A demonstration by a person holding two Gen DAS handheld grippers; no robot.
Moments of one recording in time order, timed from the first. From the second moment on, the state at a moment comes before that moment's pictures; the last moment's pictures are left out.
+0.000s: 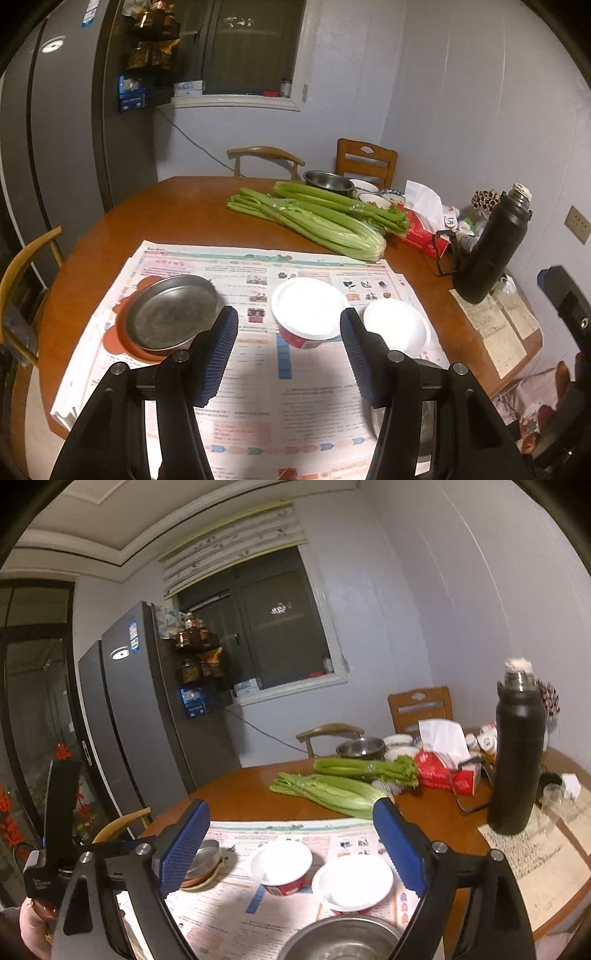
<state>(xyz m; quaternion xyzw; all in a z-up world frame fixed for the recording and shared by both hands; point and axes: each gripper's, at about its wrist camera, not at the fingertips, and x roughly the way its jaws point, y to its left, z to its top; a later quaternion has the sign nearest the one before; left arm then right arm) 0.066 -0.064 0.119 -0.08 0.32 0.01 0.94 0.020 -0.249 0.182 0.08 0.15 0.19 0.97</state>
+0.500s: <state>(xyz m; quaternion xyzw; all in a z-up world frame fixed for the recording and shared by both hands) 0.080 -0.114 0.088 -0.04 0.36 -0.04 0.93 0.038 -0.314 0.142 0.10 0.19 0.11 0.97</state>
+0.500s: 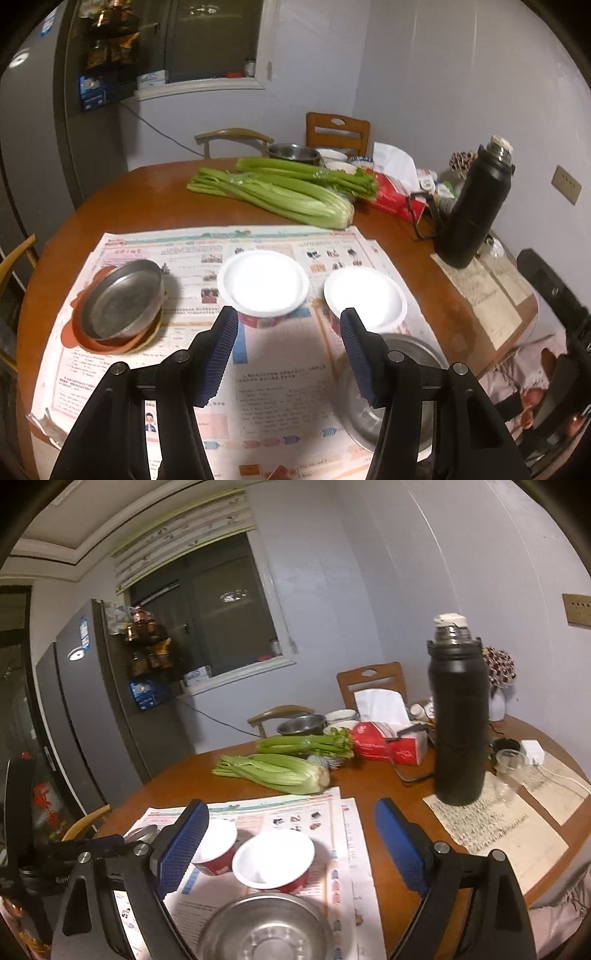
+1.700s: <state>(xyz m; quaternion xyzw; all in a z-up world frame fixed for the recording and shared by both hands) 0.103 -0.167 -0.015 -0.02 0.48 -0.11 0.87 0.043 -0.292 0.030 0.00 0.39 0.08 0.92</state>
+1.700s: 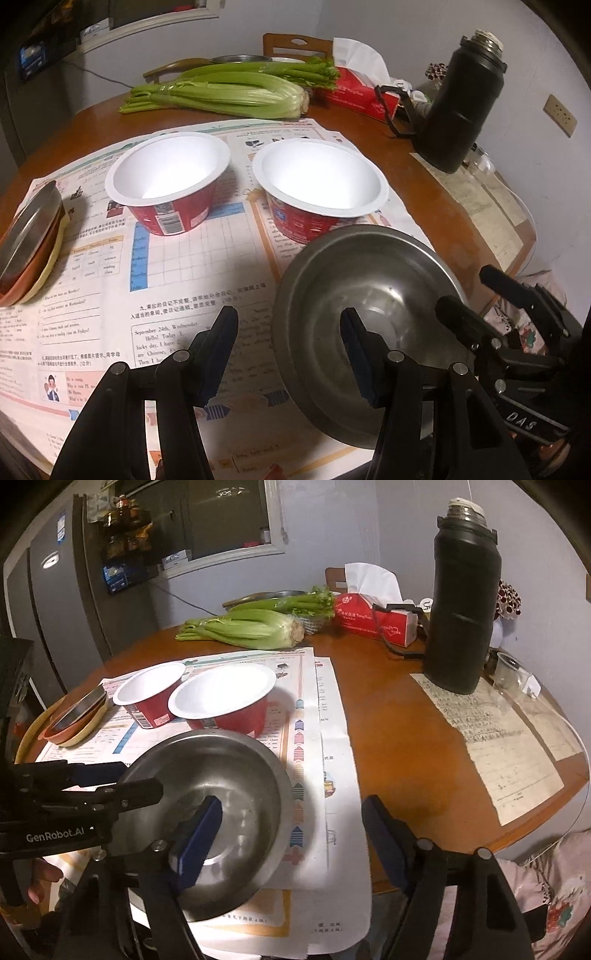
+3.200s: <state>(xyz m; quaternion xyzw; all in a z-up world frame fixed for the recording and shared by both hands) 0.091 -0.121 -0.002 -0.07 0.46 -0.10 0.88 0.043 -0.202 0.038 -0.05 0.40 0.18 0.90</state>
